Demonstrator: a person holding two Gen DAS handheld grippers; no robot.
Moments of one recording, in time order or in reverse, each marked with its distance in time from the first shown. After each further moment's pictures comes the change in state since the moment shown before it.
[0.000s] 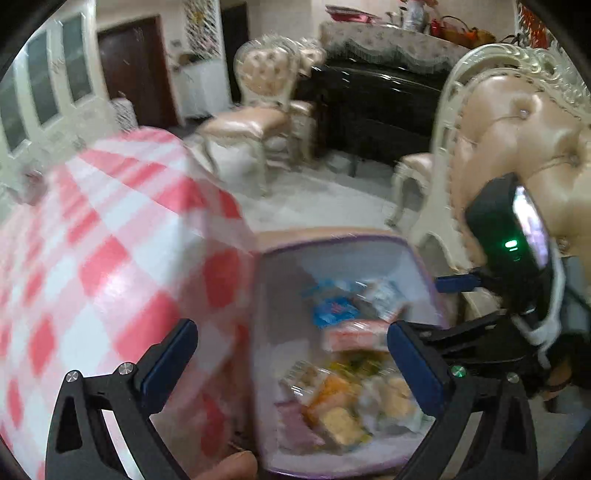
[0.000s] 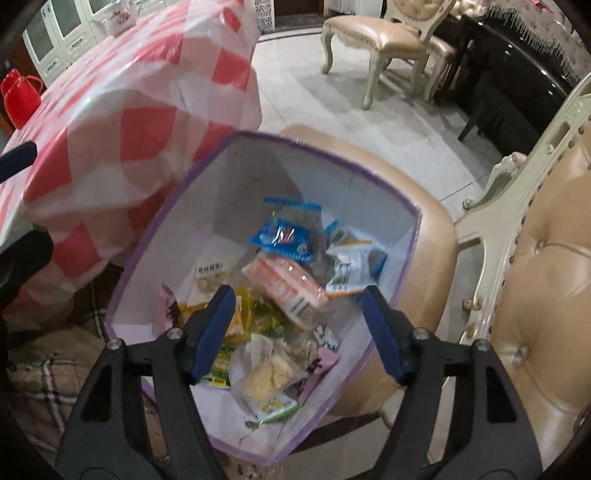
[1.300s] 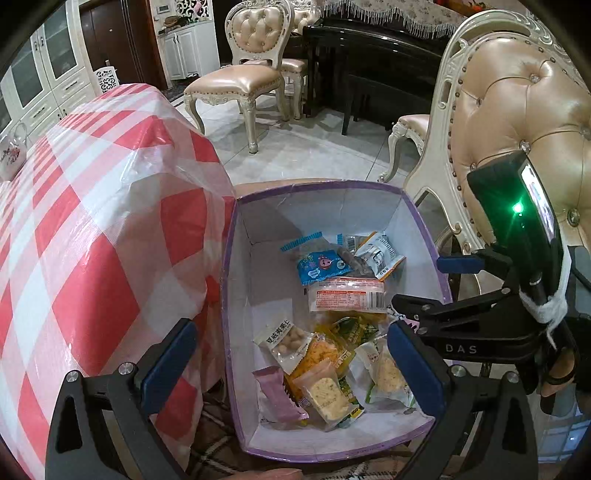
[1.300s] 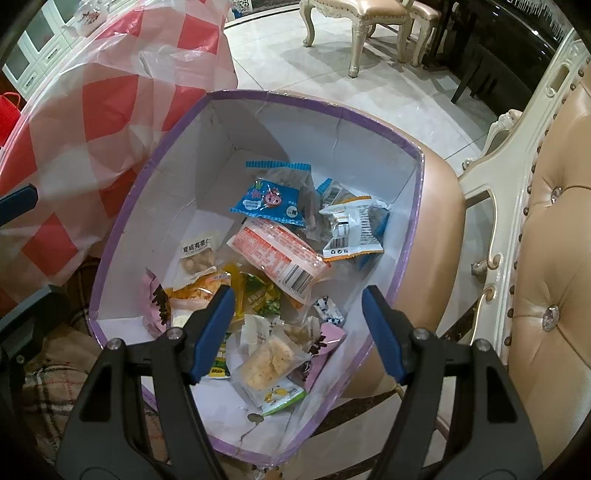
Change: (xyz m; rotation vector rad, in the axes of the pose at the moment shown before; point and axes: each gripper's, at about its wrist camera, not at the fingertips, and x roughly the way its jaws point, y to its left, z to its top) left arm 0.030 -0.008 -0.017 0.002 0.155 0.003; right arm 0.029 -0.011 -0.022 0.110 0.087 0.003
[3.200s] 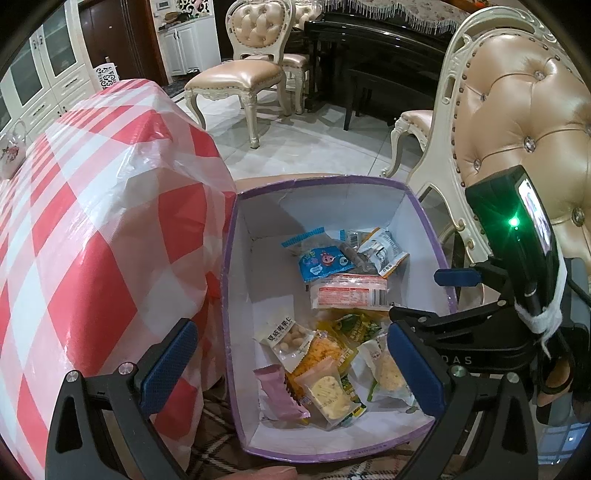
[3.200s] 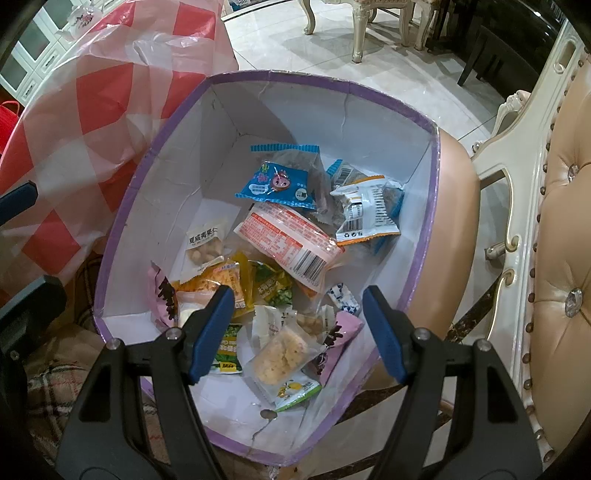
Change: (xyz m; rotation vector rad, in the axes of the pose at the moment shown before) left arm 0.005 0.000 -0.003 -0.001 0.018 0.006; right arm 0.016 0.003 -0.008 0.042 0.042 0.044
